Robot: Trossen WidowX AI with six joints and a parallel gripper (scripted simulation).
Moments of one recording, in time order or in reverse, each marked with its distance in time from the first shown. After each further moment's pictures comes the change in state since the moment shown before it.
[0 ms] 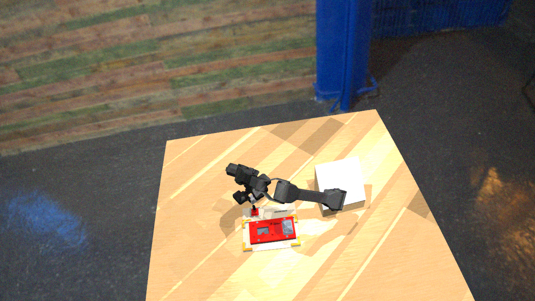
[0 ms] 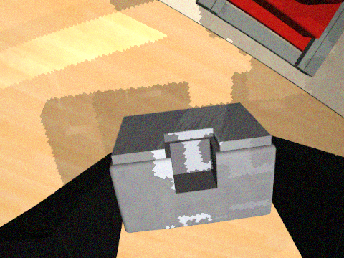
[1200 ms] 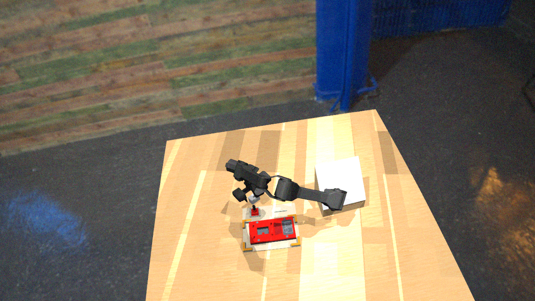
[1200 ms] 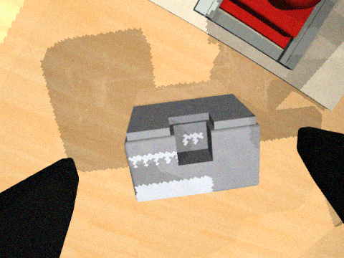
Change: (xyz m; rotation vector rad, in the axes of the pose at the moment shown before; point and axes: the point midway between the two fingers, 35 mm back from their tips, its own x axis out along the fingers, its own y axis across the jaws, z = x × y) arm -0.019 0.002 0.001 0.008 -0.013 -0.002
